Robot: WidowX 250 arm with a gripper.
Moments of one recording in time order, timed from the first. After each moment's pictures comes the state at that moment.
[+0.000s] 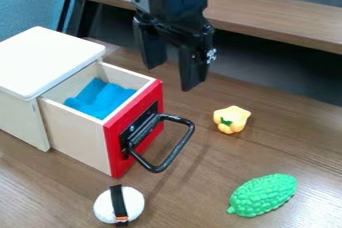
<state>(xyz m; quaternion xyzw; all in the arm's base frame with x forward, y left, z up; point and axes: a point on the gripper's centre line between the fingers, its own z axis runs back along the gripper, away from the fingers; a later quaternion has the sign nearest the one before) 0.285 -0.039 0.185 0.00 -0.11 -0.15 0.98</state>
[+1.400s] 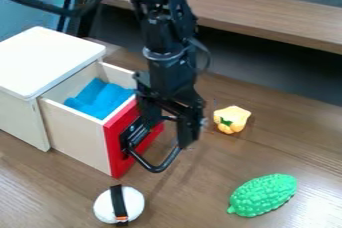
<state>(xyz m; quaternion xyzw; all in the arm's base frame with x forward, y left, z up) 0.292 -0.026 0.095 -0.02 -0.06 -0.10 0.99</state>
